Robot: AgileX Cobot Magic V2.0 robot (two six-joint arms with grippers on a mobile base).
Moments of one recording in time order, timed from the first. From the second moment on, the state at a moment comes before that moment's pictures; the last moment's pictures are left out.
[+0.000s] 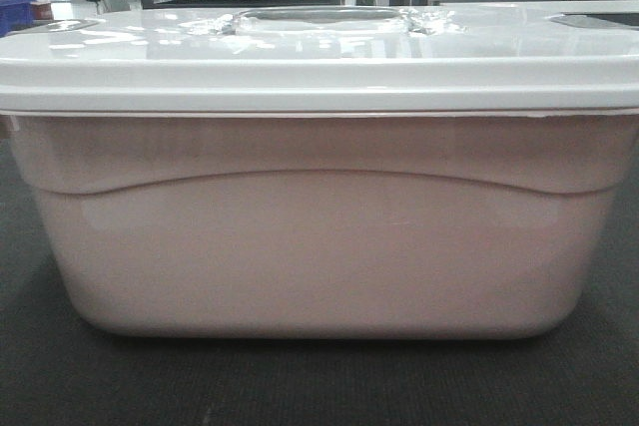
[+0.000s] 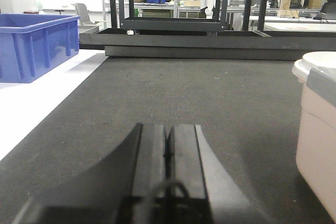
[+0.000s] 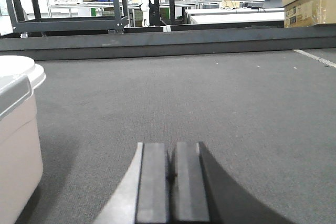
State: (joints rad) left arm -0.06 -0.01 0.03 -0.02 -0.03 0.06; right arm -0.06 -0.01 0.03 0.08 0.02 0.02
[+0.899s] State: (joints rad) left arm -0.06 -0.01 0.03 -0.02 -0.03 0.06; right arm -0.06 -0.01 0.03 0.08 0.02 0.02
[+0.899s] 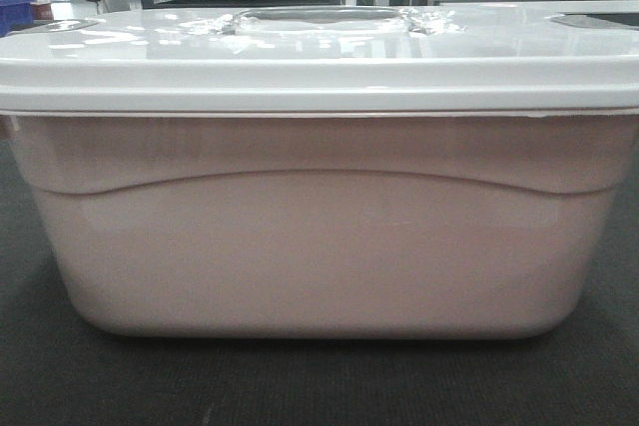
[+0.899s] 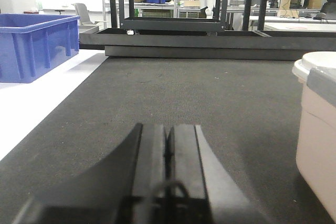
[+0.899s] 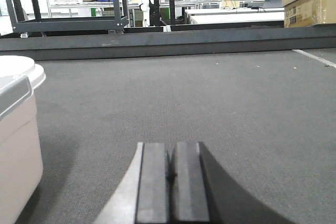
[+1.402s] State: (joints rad) left arm -0.06 -0.01 0.01 -0.02 -0.05 0.06; right arm -0.06 -0.01 0.02 0.08 -0.08 0.02
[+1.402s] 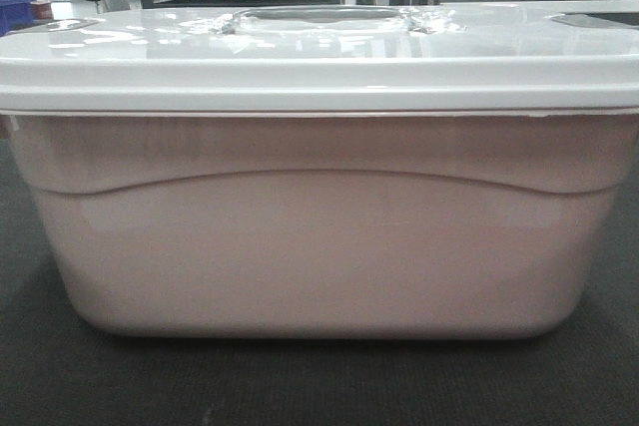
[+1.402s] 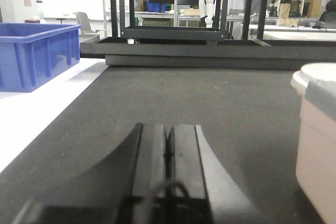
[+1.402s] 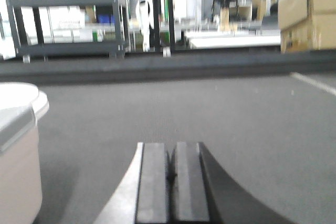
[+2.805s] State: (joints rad) left arm -0.06 1.20 -1.23 -0.08 1.20 0.06; right arm -0.06 1.11 -1.19 0.08 1.25 0.02
